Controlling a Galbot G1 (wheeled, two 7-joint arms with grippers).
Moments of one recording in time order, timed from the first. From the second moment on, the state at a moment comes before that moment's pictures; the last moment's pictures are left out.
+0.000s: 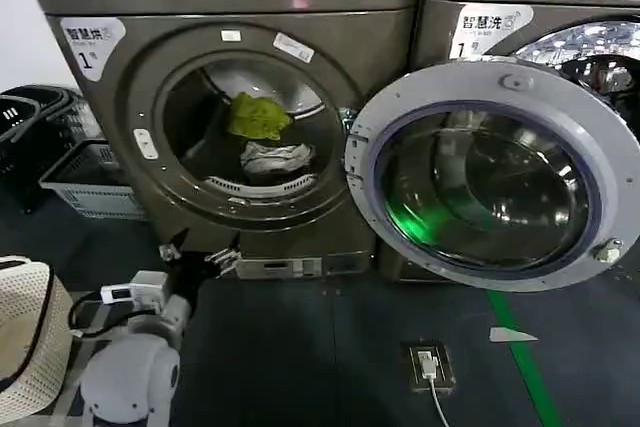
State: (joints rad) left arm 1.22 -1.47 -0.55 -2.24 0.02 0.74 0.10; right arm -1.72 1.09 2.52 1.48 0.61 -0.23 0.06
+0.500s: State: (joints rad) left arm 1.22 -1.47 -0.54 -2.24 0.03 0.74 0.10; right arm -1.72 1.09 2.52 1.48 0.61 -0.23 0.06
